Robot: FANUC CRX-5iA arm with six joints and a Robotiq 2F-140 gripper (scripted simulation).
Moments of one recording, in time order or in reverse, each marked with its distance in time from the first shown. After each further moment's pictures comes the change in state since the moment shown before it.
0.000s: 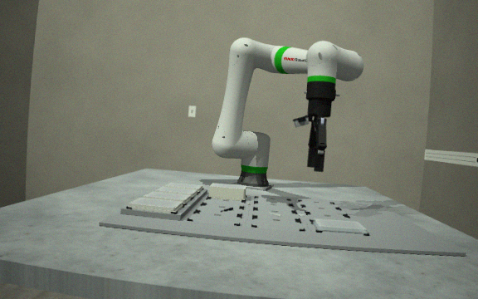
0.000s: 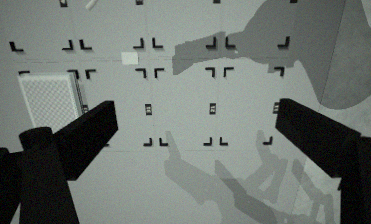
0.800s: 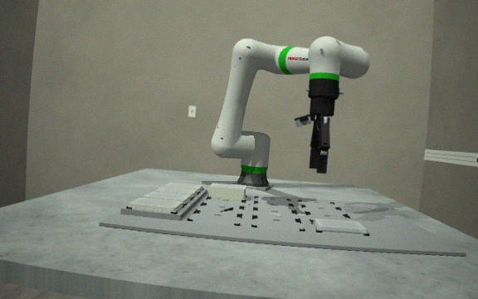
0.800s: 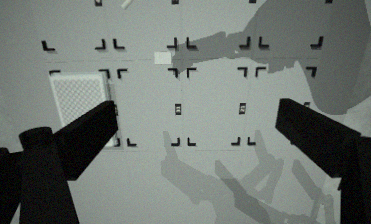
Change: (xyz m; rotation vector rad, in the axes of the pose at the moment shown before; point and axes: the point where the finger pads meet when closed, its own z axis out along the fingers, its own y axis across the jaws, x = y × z) arm 0.000 -0.049 0.000 0.001 0.000 0.000
